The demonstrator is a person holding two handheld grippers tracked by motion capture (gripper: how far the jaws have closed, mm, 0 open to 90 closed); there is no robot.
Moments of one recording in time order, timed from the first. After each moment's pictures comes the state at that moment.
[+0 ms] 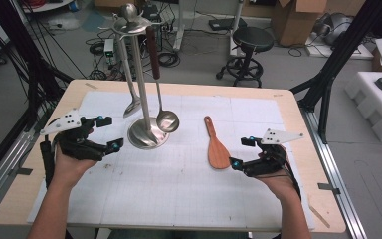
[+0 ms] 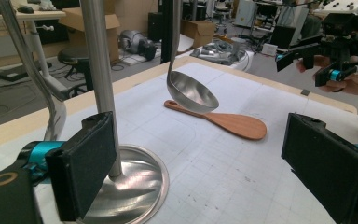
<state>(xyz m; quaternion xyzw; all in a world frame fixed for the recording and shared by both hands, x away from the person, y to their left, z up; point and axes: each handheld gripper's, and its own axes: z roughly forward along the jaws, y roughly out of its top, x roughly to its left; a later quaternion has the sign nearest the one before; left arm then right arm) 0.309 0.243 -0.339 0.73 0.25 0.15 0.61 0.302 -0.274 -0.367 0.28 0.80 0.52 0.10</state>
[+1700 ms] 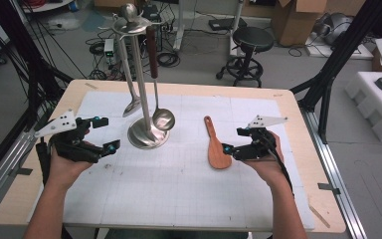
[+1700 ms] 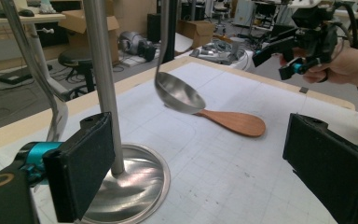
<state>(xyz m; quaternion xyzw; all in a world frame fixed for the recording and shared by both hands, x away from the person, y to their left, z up) 0.304 0.251 -0.337 0.73 0.25 0.16 0.61 0.338 -0.249 -0.357 0.35 0.81 0.46 0.12</state>
